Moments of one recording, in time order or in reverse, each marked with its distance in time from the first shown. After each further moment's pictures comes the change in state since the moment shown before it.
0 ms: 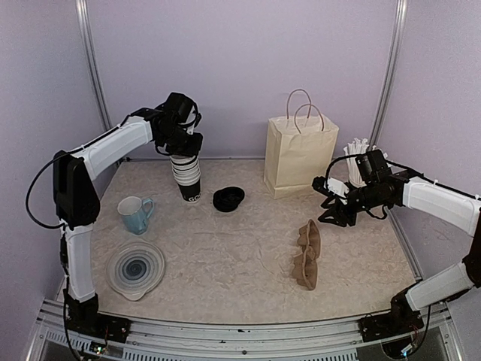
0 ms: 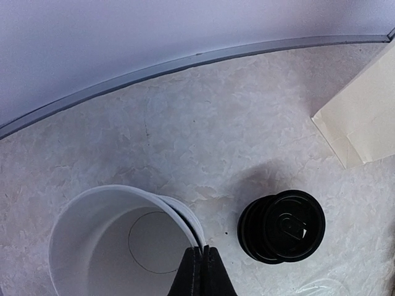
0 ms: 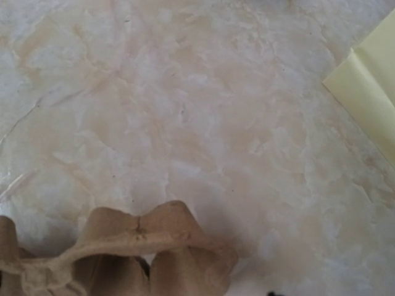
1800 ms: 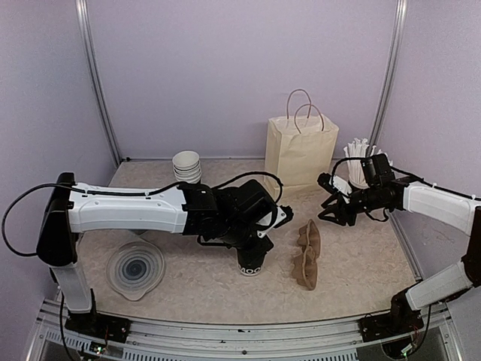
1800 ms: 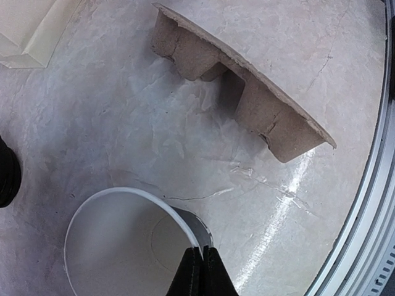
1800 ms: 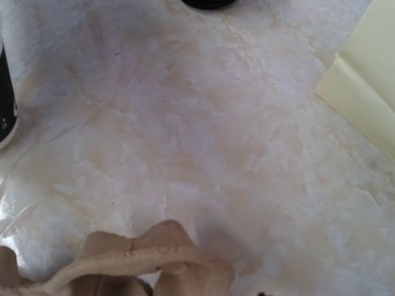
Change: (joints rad) left arm -0.711 -0.209 -0.518 0.177 -0.016 0.075; right arm -0.072 0.006 -0.065 0.125 -0.111 0.095
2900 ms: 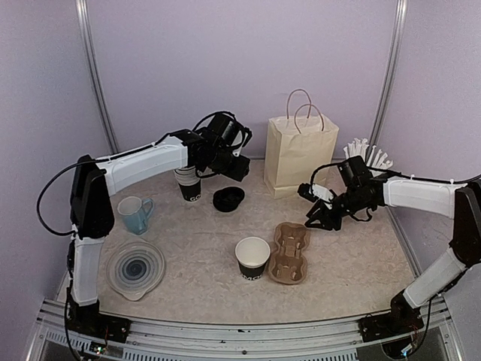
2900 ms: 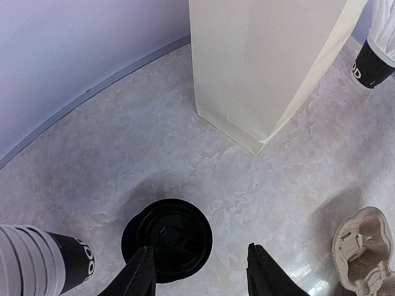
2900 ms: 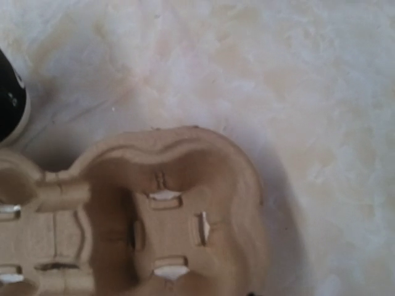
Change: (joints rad) left arm 0.430 0.219 0.430 0.021 -0.043 -0.015; right arm 0.127 0.181 0.082 -0.031 0.055 -0.029
